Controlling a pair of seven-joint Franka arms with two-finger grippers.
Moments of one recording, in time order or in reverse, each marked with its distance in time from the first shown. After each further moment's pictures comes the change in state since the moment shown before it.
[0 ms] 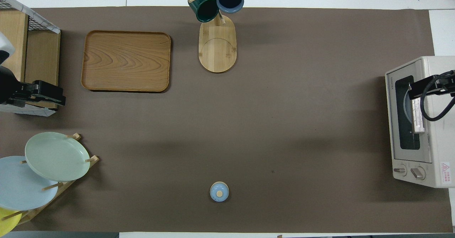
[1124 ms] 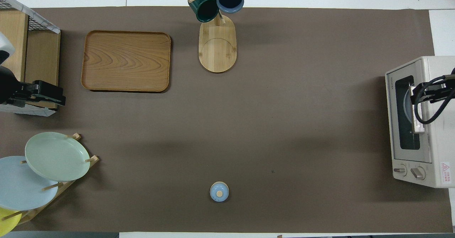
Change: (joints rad) left arm 0.000 0.000 0.000 0.000 0.000 0.000 0.000; right arm -0.005 -0.023 -0.003 -0.098 0.000 0.059 -0.003
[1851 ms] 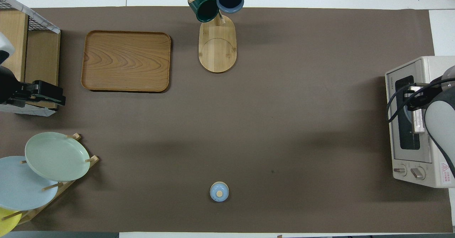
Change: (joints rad) left arm 0.000 0.000 0.000 0.000 0.000 0.000 0.000; right arm -0.008 -0.022 -0.005 -0.218 -0.109 0.223 0.204
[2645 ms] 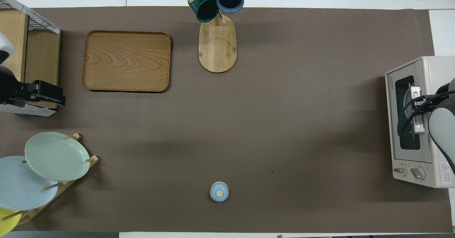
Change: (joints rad) left arm 0.000 0.000 0.000 0.000 0.000 0.000 0.000; right arm -0.062 -0.012 -0.001 -0.075 -0.030 0.078 -0.158
